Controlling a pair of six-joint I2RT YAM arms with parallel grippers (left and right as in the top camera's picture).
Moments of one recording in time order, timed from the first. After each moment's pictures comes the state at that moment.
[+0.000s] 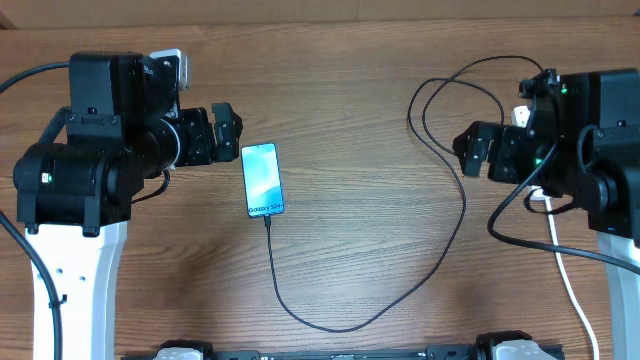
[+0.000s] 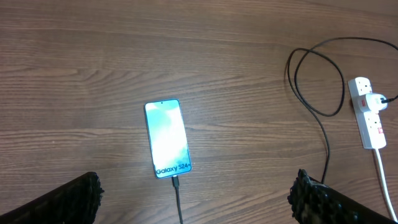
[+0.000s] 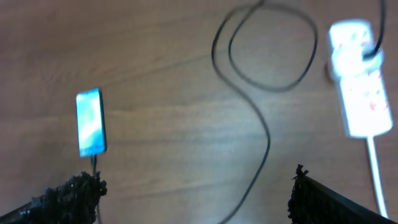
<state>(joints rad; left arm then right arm) -0.09 1.35 1.75 -1.27 0.21 -0.21 0.09 1.29 1.71 -1.38 -0.14 0.23</state>
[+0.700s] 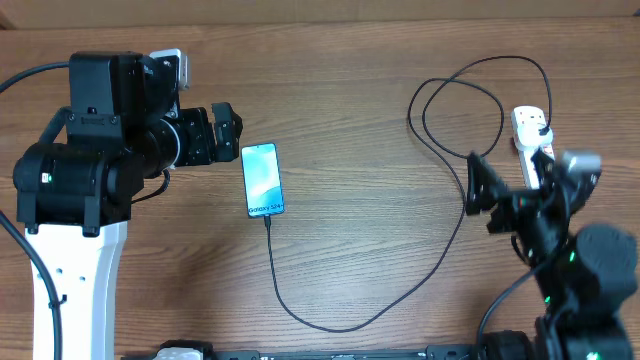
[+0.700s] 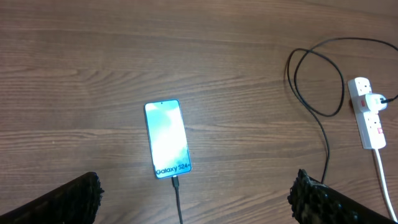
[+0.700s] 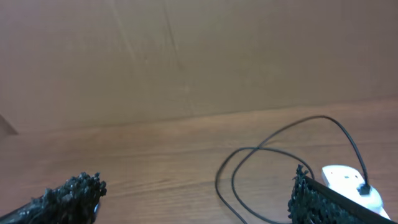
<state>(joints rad) -0.09 1.35 1.75 -1.27 0.21 -0.21 0.05 0.52 0.73 -0.38 -0.11 0.20</state>
